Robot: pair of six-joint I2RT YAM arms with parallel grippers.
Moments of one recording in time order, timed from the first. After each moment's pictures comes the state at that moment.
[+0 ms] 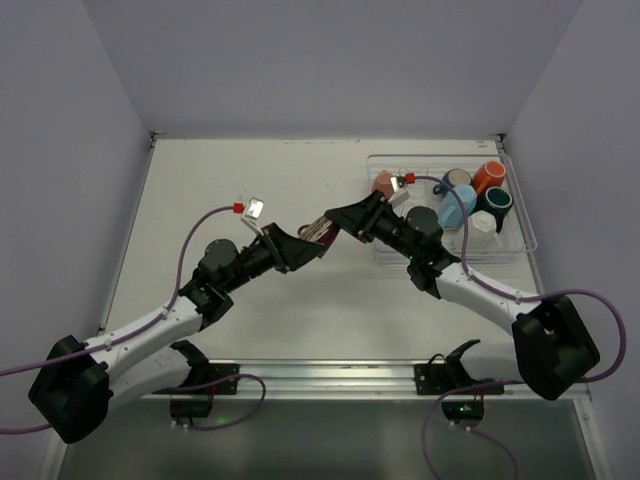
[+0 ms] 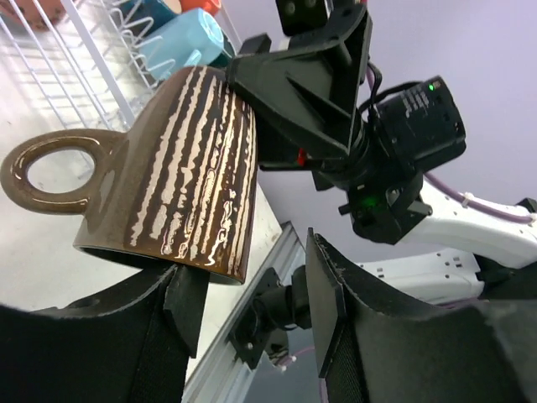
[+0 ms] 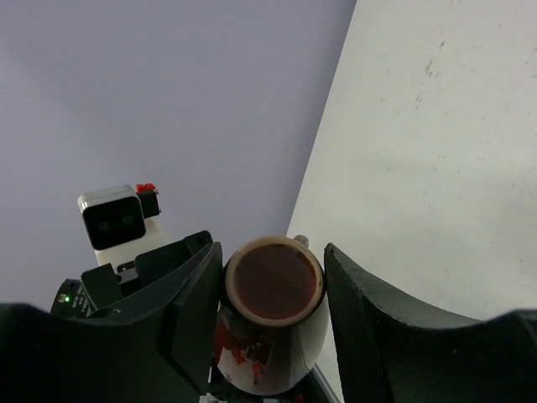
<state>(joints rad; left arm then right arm) -0.67 0.99 0.46 0.56 0.32 -1.04 0.57 1.29 0.67 0.61 -0.32 1.14</state>
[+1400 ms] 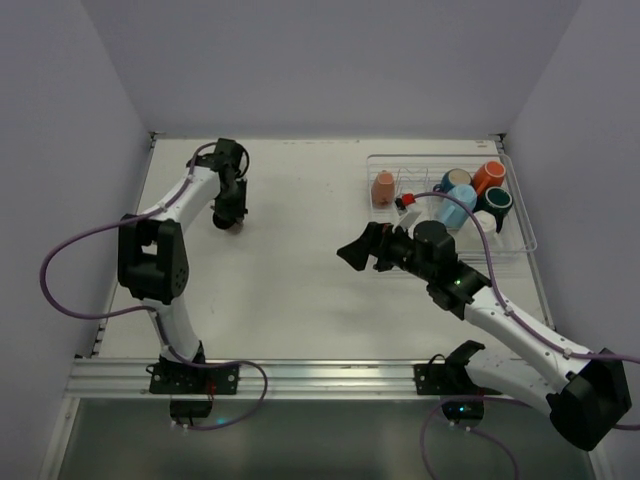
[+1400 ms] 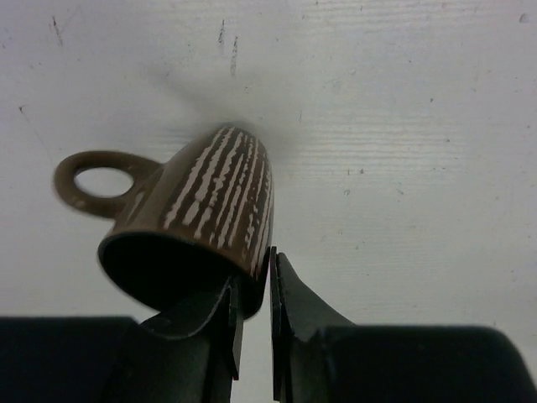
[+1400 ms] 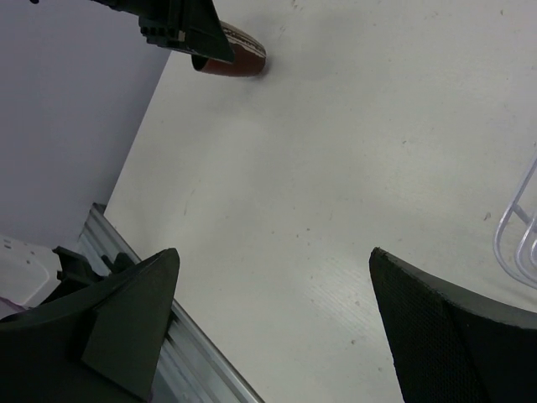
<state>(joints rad) -0.19 1.87 1.51 -0.87 -0.05 -0.19 0.63 0.97 0.65 0.00 -0.20 0.65</state>
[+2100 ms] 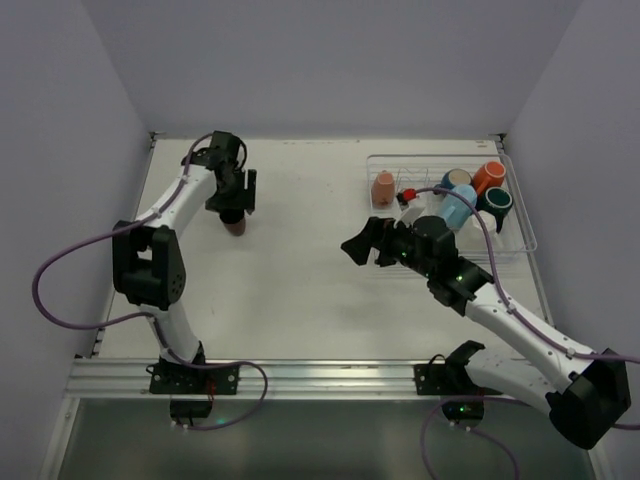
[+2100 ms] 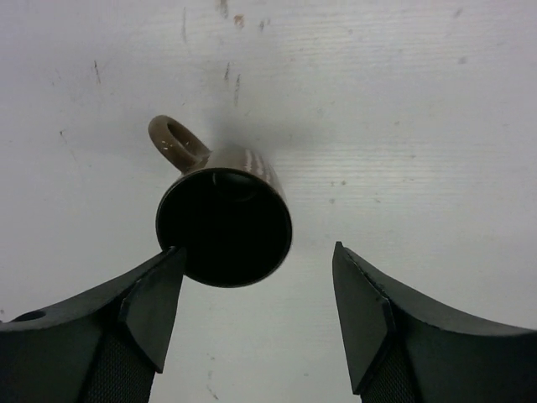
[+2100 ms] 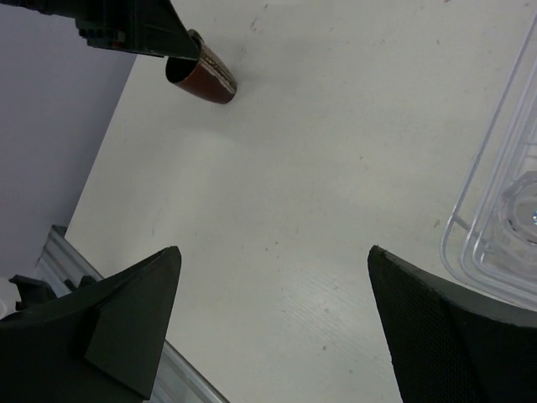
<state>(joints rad) -0.19 1.85 1.54 -0.86 -0.08 -0.18 0.63 0.98 0.70 -0.07 -0.12 0.61</state>
